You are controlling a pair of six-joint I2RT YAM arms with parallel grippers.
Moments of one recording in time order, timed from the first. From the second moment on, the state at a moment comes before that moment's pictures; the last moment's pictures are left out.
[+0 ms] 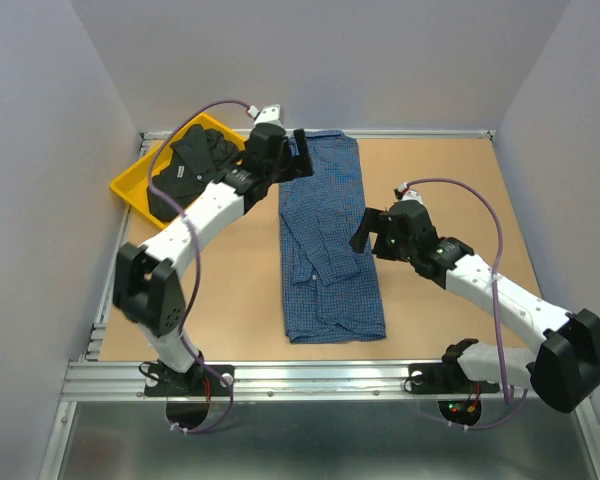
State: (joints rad) left arm -0.54 1.74 1.54 -0.31 -0.17 -0.51; right arm 0.59 1.20 0.83 -0.32 0.11 0.67
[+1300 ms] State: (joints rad) left arm -0.83 1.15 0.48 -0.31 0.02 -0.96; right arm 0.52 1.02 0.44 -0.47 -0.20 0.79
